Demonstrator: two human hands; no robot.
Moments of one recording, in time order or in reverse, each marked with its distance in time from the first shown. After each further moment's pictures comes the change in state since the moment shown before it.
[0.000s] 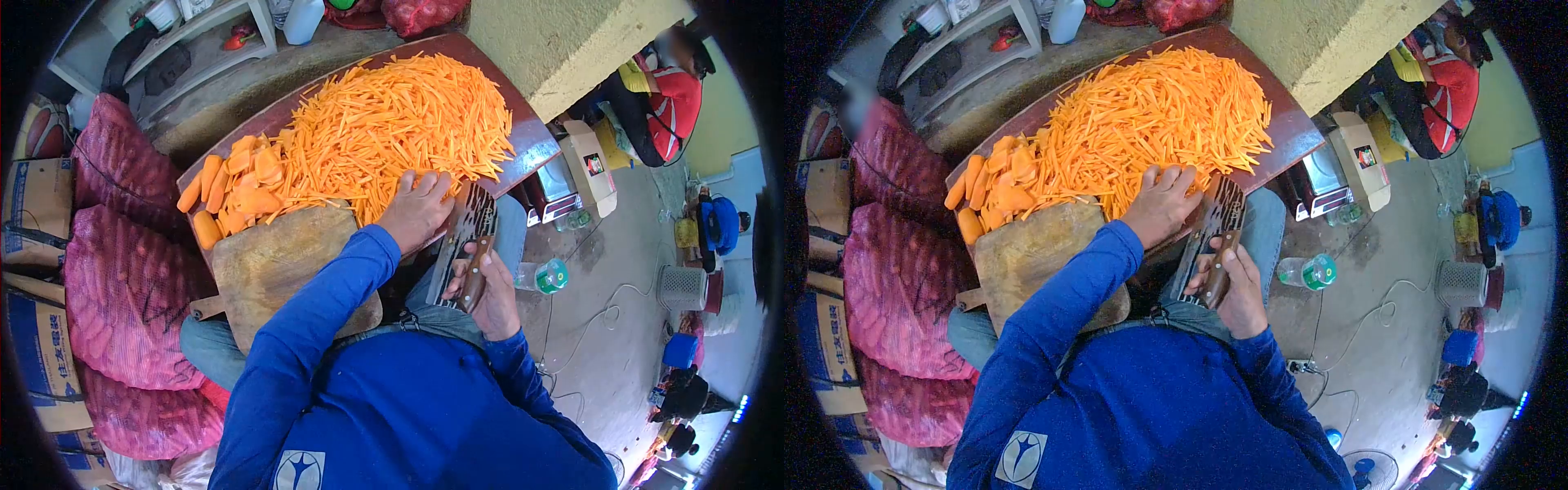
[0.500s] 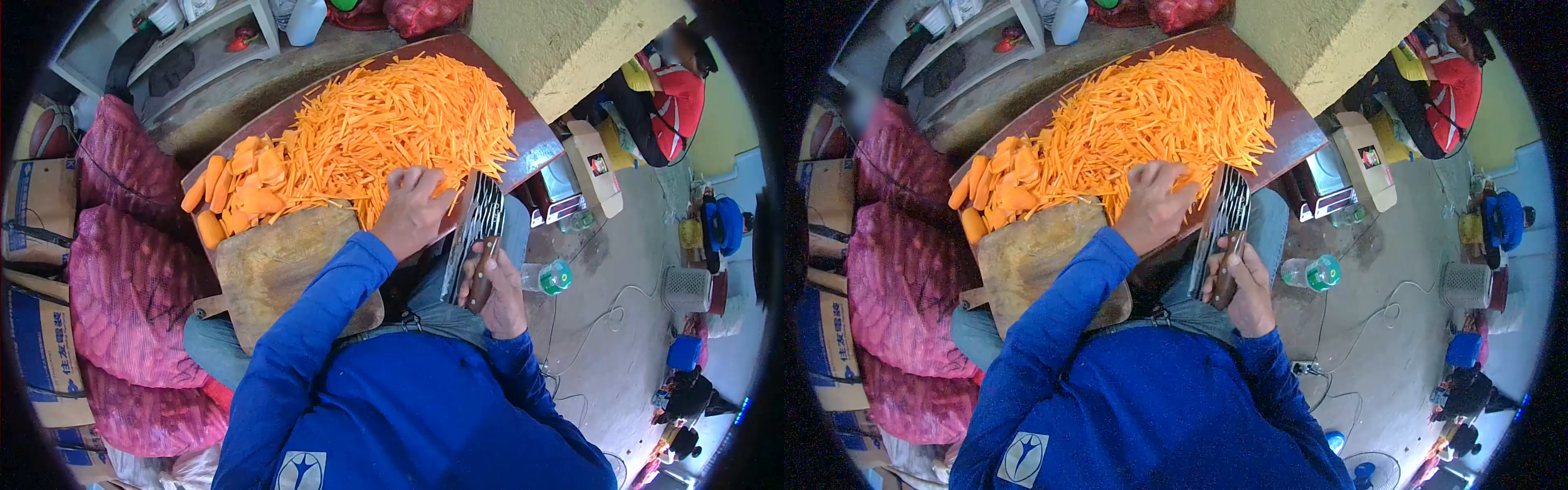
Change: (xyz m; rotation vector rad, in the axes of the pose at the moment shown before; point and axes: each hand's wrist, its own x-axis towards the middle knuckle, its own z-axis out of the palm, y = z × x) left_hand 0.000 0.003 -0.029 -0.200 0.246 -0.118; right_hand -0.004 -0.009 -0.005 -0.124 0.006 -0.070
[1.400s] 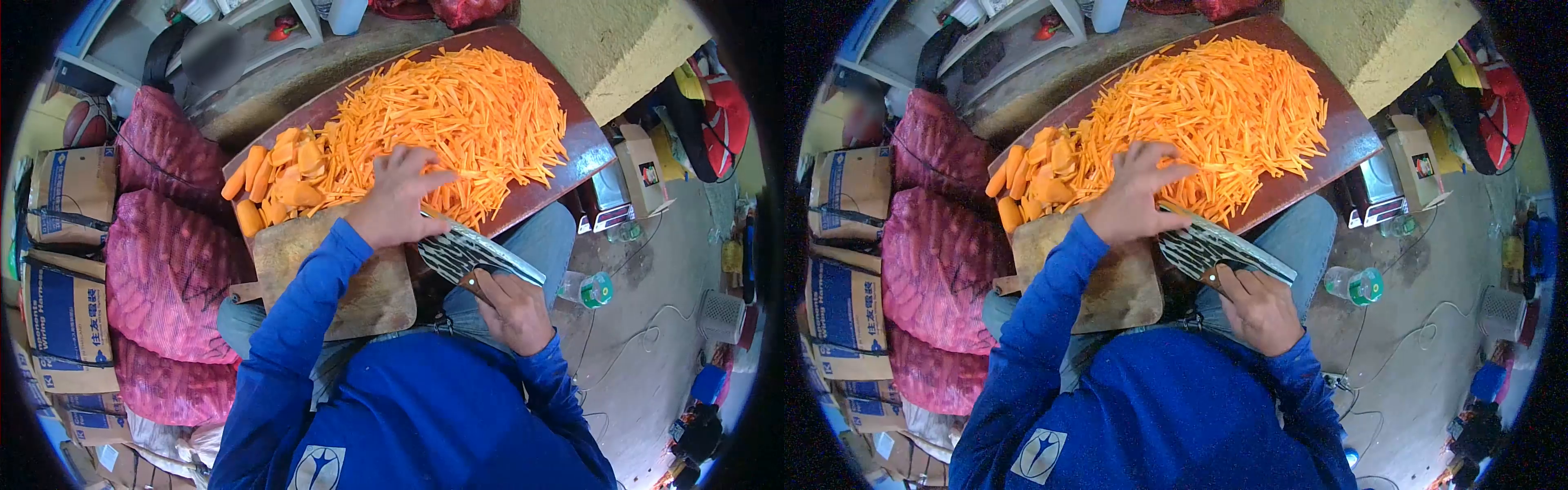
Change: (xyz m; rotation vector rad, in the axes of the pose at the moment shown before) left_hand 0.003 -0.040 -0.082 -0.056 -0.312 -0.187; right_hand 0.008 -0.025 0.022 -1.495 -0.412 -0.693
